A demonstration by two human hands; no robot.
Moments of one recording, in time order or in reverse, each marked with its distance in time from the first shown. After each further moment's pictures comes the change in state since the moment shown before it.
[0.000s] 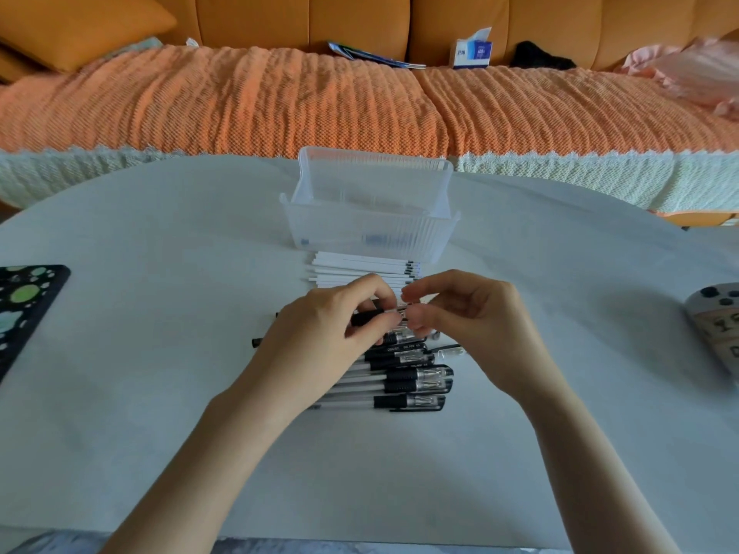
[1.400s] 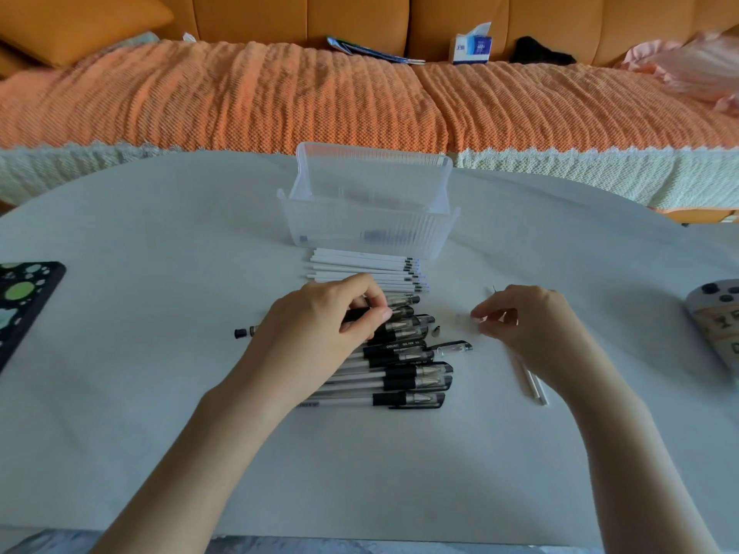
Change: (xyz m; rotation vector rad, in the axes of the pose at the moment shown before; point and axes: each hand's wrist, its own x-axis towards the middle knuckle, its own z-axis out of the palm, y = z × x) left_hand 0.000 0.001 -0.006 0.123 -0.031 -0.047; right_hand 0.005 0.031 -0.048 -0.820 0.103 0.167
